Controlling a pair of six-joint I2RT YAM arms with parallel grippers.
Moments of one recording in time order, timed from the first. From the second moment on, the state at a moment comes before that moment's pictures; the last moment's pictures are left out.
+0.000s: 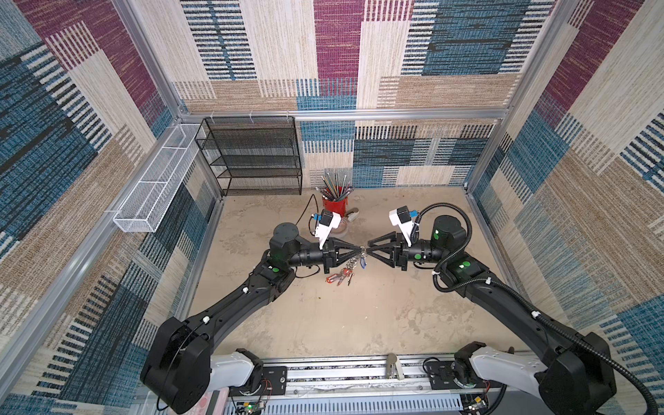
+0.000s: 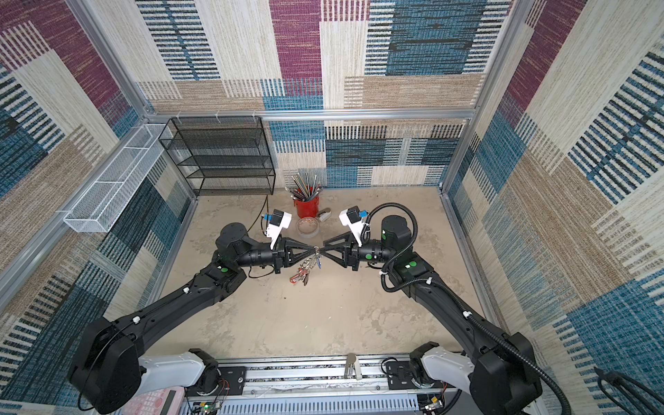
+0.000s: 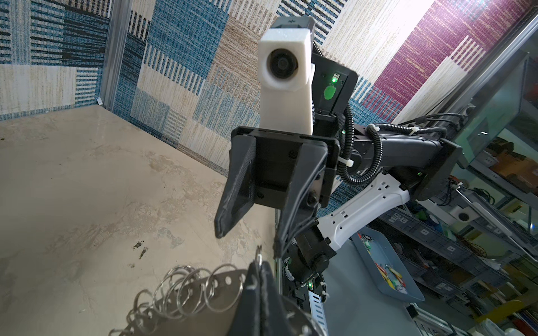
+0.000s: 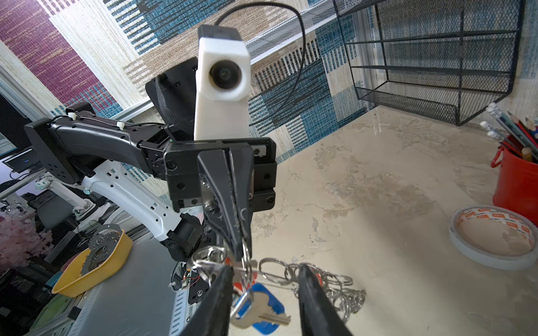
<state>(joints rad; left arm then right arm) -0.54 1.29 0.82 0.47 0.95 -0.48 0.44 1.17 0.85 0.14 -0.95 0.29</state>
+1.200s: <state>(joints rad) -0.50 1.29 1.12 -0.24 1.00 -0.04 0.47 1.20 0.91 0.06 -0.94 0.22</state>
